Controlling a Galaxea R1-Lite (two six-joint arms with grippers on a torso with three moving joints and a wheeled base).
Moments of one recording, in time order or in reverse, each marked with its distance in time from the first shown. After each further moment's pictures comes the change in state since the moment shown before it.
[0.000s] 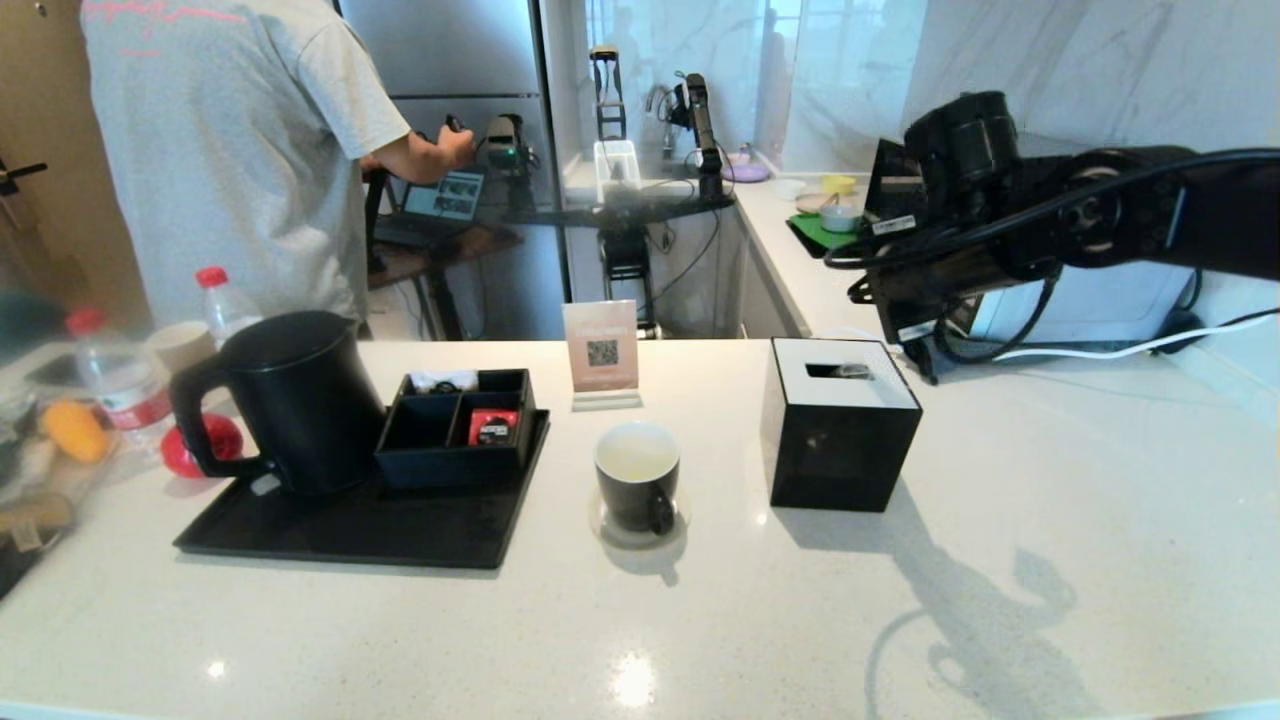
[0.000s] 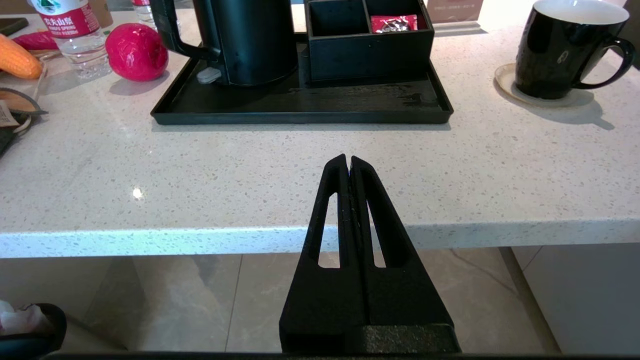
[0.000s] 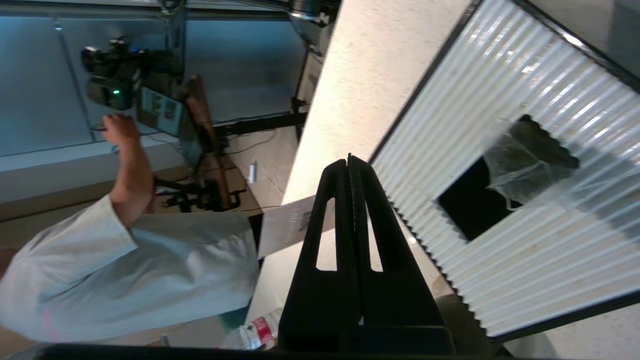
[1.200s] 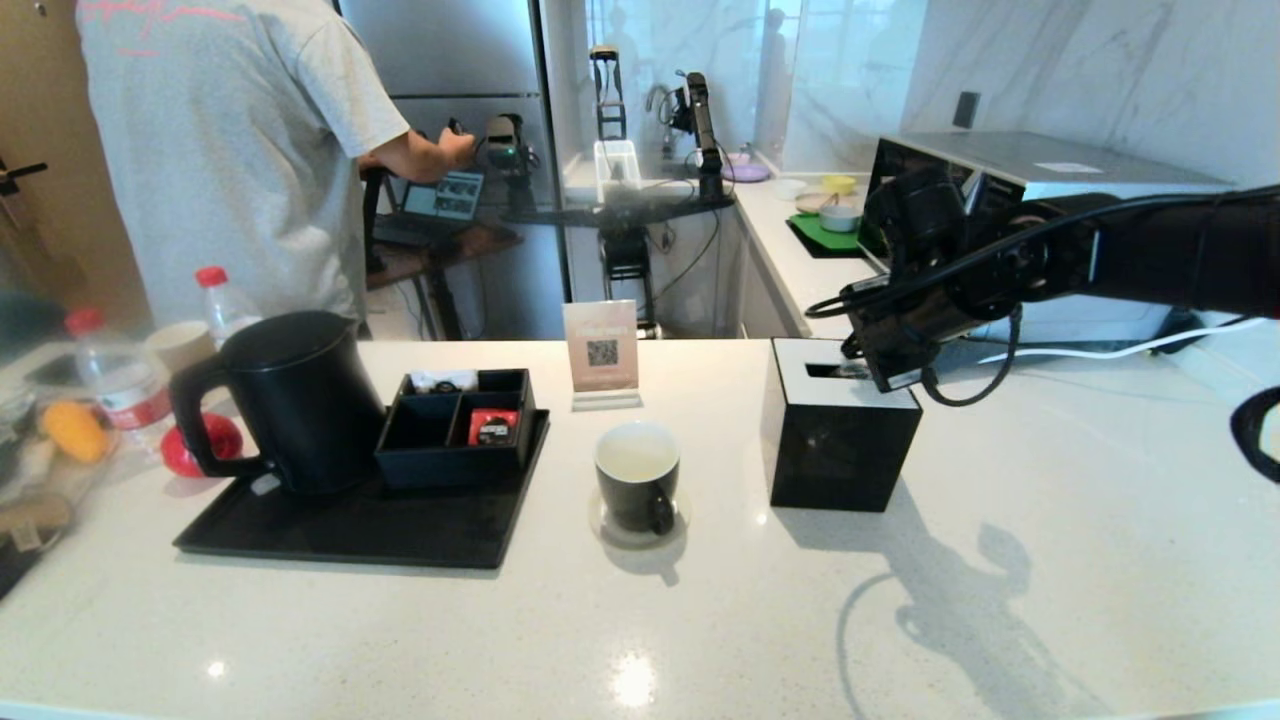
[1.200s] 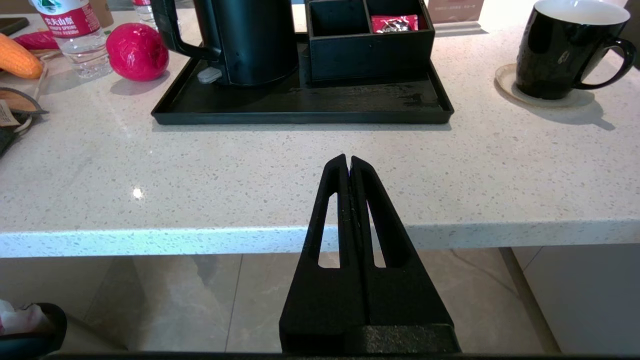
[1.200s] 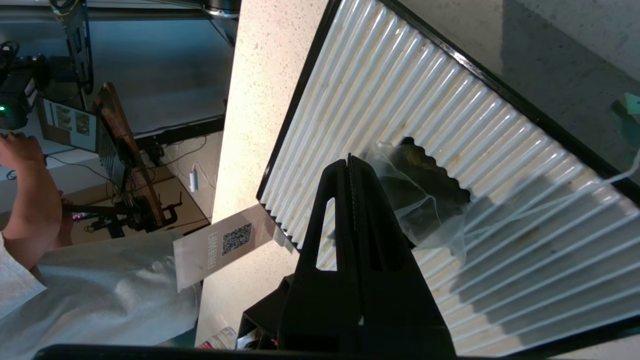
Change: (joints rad) left arm 0.000 0.000 0.000 0.000 0.000 0.000; right arm -0.006 0.085 0.007 0.084 0.002 0.005
